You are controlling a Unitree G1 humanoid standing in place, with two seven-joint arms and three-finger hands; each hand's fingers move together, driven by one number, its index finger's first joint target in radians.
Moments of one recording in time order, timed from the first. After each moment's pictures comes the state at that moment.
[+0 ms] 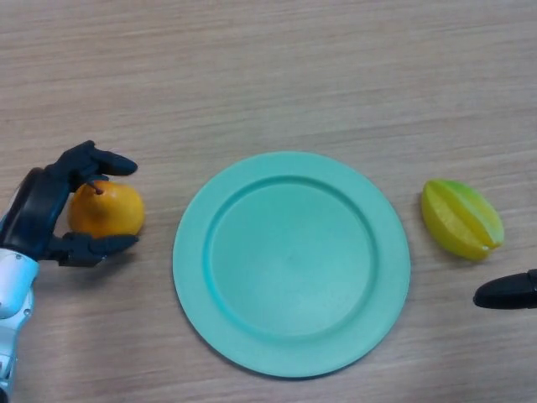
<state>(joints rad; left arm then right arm) -0.38 0.41 0.09 0.67 0.30 -0.41 -0.05 0.04 -0.25 -0.30 -0.87 0.16 0.69 0.23</state>
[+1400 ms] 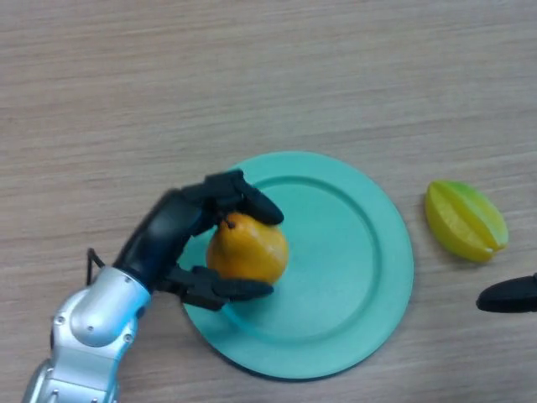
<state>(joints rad) -0.16 0.20 -0.12 -0.03 0.18 0.07 -0.32 0.05 -0.25 -0.33 -0.93 0.17 0.70 0.24</state>
